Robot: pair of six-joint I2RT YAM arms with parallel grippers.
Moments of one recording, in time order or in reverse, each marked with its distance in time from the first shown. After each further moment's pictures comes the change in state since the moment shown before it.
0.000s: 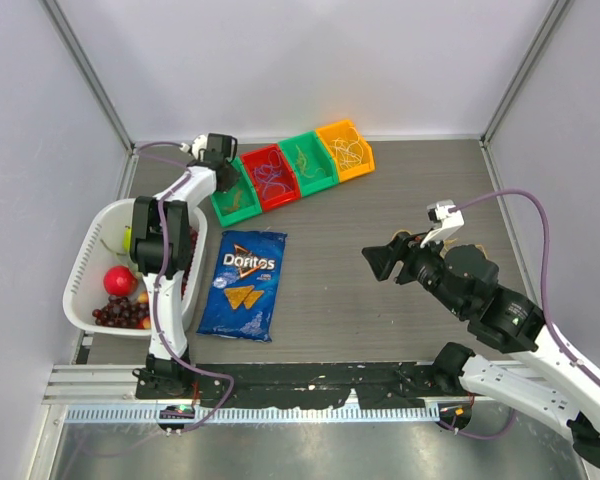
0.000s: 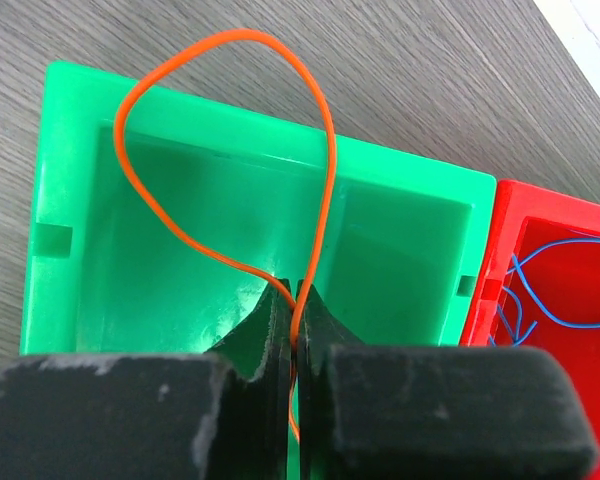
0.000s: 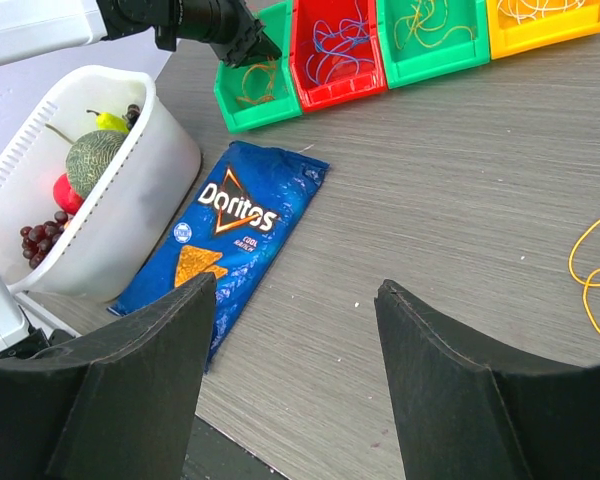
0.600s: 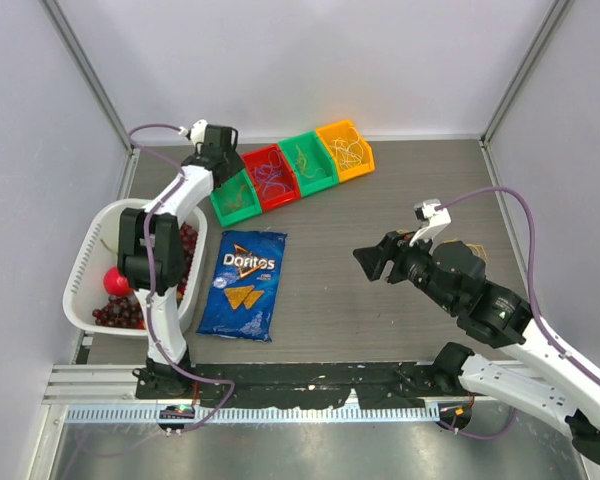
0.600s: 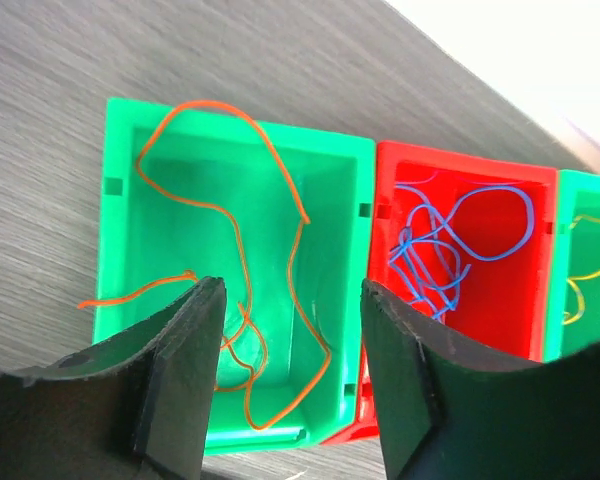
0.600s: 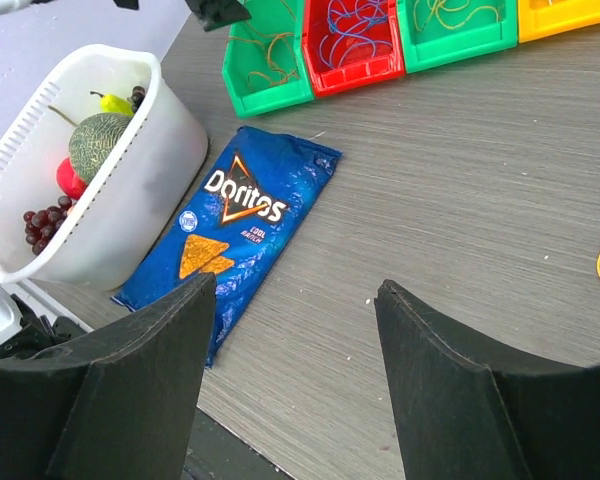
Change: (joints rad) left arm -0.043 -0.163 -0.071 0.004 -0.073 0.118; right arm 0.000 0.033 -0.024 0.045 -0.037 0.005
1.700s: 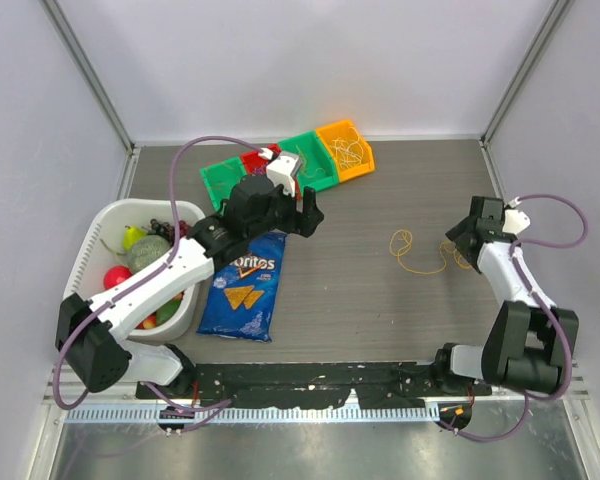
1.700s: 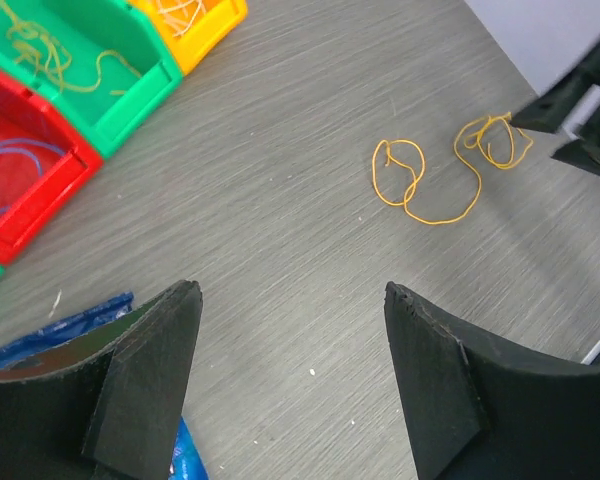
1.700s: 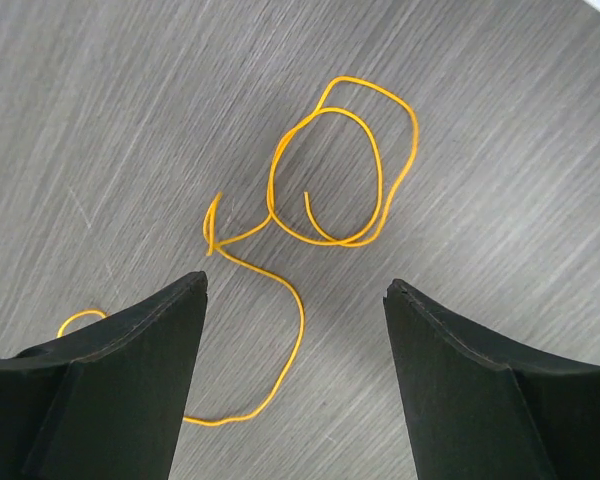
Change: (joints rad) left arm -0.510 -0.677 -0.464 0.151 0.316 0.414; right arm -1.042 0.582 -0.074 0.008 0.080 0.208
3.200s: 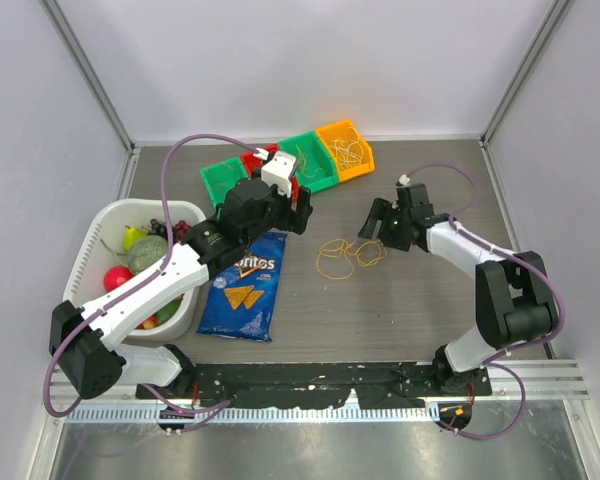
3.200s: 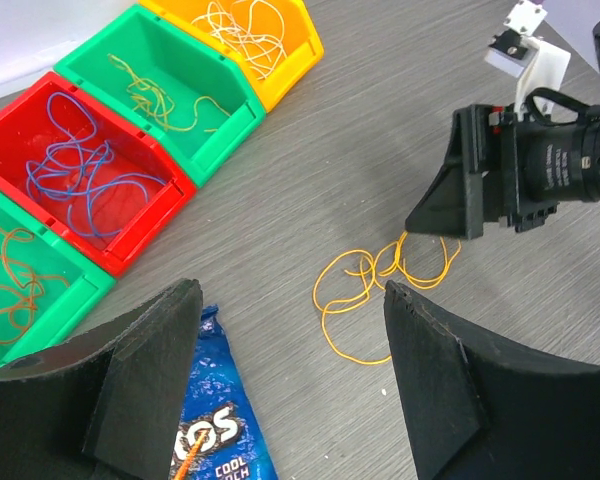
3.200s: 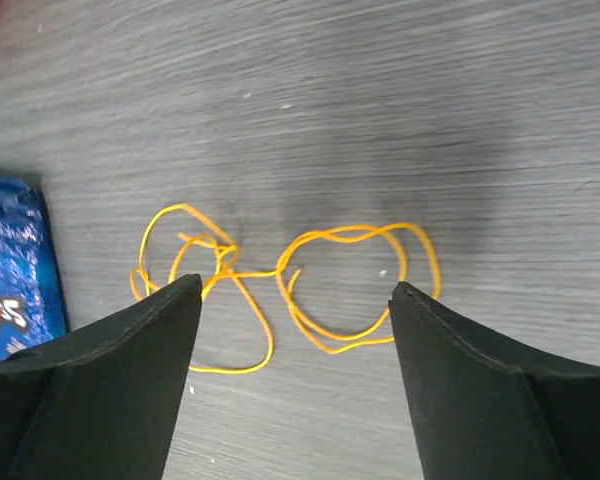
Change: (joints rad) left arm -0.045 -0.058 -0.019 0.024 -0.181 0.164; right arm 0.466 0.302 0.146 0.179 -0.457 -0.188
